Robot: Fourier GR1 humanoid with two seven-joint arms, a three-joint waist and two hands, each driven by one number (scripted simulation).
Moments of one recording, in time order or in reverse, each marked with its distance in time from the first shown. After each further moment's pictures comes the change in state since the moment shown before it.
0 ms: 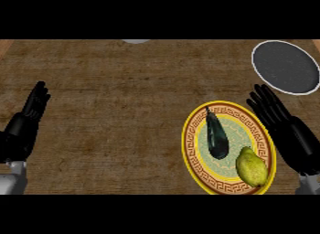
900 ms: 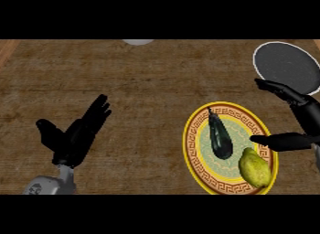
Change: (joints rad) left arm 0.000 -0.222 -0.159 -0.065 0.180 -0.116 0.256; right arm -0.174 -0.149 -0.038 0.266 0.386 0.073 -0.343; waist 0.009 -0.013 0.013
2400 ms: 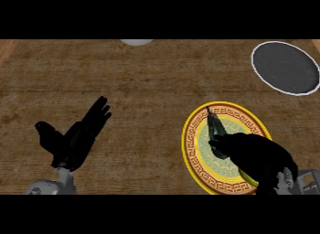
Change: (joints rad) left arm 0.027 -0.028 0.022 -0.022 -0.018 -0.024 0.020; right arm -0.135 -0.061 0.478 -0.458 0.294 0.674 1.106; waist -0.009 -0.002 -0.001
